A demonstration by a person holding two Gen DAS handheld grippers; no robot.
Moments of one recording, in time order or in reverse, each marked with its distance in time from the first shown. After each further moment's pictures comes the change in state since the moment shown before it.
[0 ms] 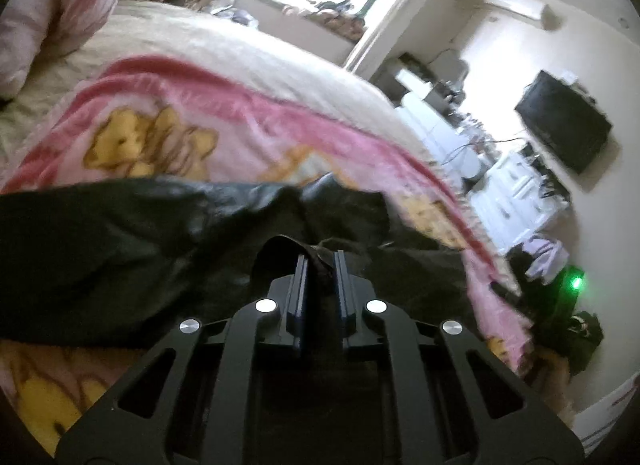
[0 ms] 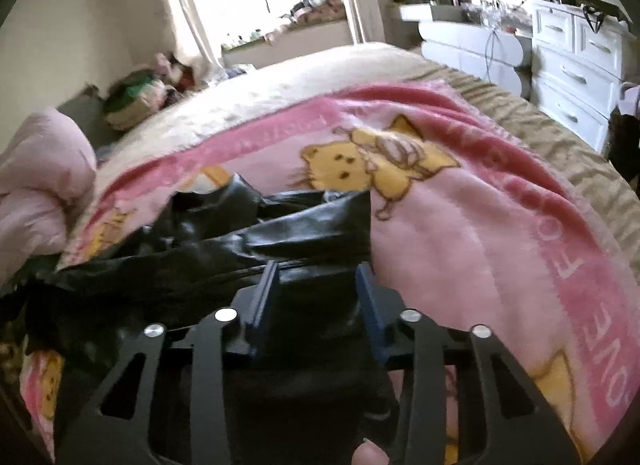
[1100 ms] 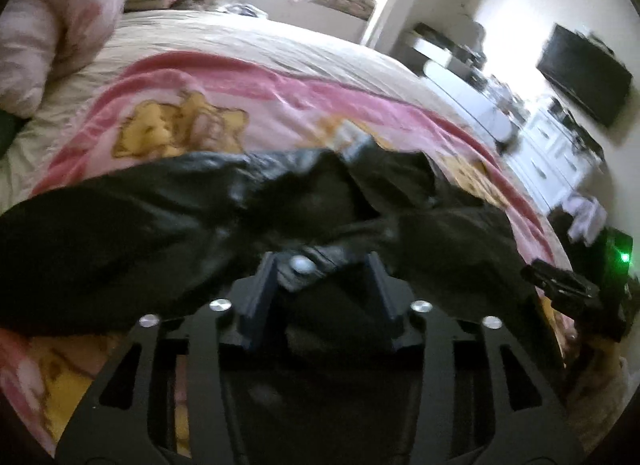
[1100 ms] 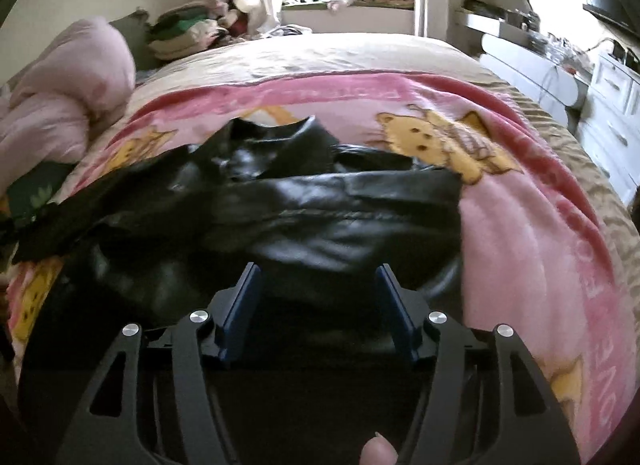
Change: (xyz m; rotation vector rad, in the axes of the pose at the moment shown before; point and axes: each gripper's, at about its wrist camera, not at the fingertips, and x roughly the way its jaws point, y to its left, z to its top) left arm -0.002 -0.007 -0.028 0.124 0.073 0.123; right arm 0.000 0.067 -0.042 -0.269 0.075 0.058
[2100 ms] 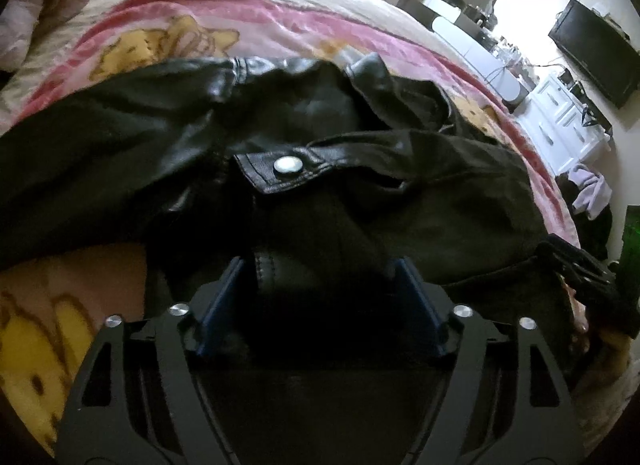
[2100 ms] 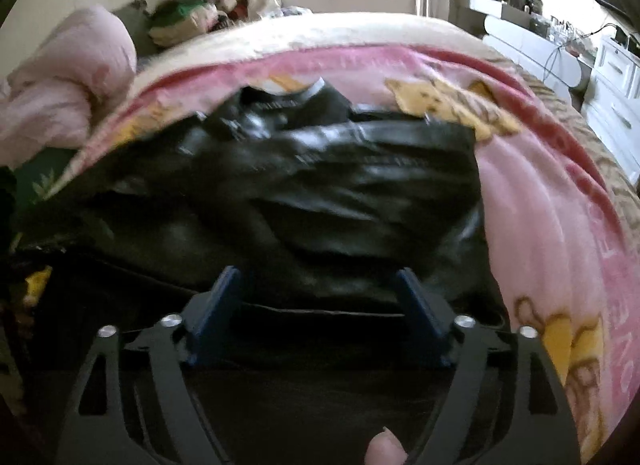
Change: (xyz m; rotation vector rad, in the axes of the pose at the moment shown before) left arm 0.038 0.001 -0.038 -0.039 0.162 0.010; right arm 0.006 0.014 -0.022 0.030 0.060 0.016
